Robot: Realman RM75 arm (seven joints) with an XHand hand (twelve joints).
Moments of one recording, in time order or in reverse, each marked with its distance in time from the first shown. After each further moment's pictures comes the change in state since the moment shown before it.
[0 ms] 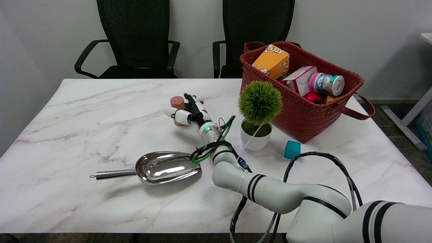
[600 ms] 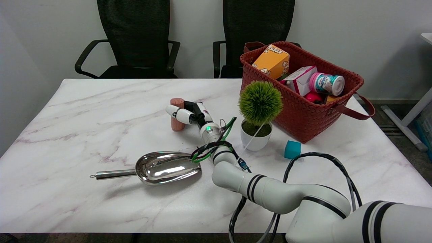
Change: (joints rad) arm 0.000 -0.004 0.007 -0.007 0.030 0.002 0.007
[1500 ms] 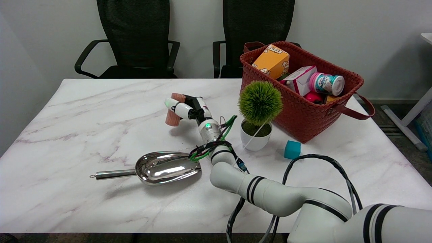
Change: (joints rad) arm -0.023 0.002 -0.005 0.075 0.013 0.050 0.004
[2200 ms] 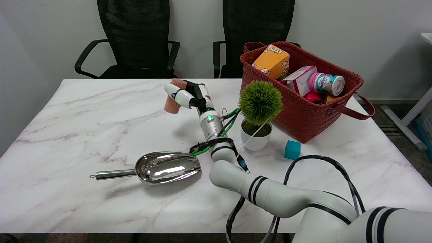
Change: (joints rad) arm -0.030 0.022 0.001 0.128 -0.018 0.081 -0.008
